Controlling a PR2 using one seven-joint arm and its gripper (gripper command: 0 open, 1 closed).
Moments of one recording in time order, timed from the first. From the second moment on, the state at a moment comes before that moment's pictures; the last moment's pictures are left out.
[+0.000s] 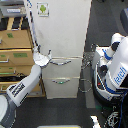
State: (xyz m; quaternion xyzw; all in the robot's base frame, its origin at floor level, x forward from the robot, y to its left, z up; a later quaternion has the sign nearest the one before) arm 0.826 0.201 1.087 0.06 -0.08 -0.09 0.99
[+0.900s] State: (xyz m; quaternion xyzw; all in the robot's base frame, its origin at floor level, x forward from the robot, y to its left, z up) arm 0.885 0.262 1.078 0.07 -0.07 -0.08 0.99
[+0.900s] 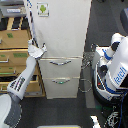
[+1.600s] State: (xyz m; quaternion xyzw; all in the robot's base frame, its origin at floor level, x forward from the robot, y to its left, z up) arm 0.900 0.301 1.080 0.07 -0.06 -0.05 0.99
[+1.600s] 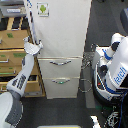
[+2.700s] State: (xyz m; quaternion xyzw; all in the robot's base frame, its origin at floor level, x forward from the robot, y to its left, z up) arm 0.925 0.290 1.099 0.02 -0.04 -0.08 1.00
